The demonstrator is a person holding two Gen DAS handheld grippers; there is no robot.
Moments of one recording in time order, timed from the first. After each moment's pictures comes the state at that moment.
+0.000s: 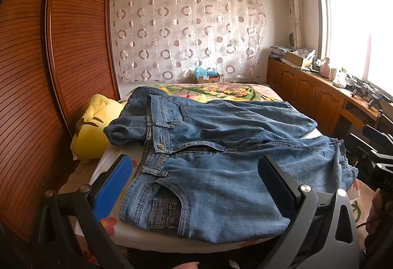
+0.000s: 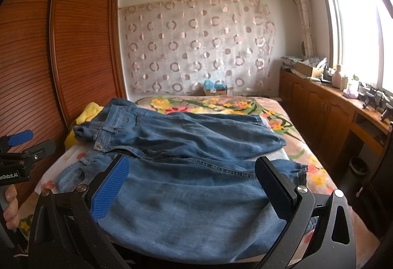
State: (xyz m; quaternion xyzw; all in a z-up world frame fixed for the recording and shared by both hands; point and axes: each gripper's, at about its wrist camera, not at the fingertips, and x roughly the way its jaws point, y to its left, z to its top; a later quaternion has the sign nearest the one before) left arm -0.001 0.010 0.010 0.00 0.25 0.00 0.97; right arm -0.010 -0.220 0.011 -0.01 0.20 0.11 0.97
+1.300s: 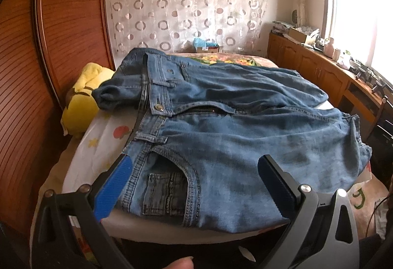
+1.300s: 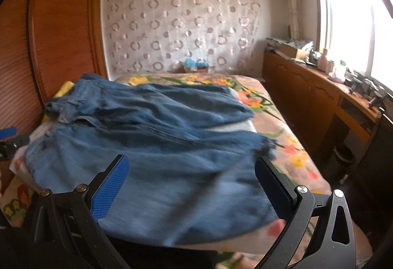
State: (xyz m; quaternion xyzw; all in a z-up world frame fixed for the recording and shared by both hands) left arm 0.027 0.019 -0.059 -0.01 0.33 -0.01 0.94; right arm 0.004 -0.320 -0.034 -0.03 0.28 0.05 0.96
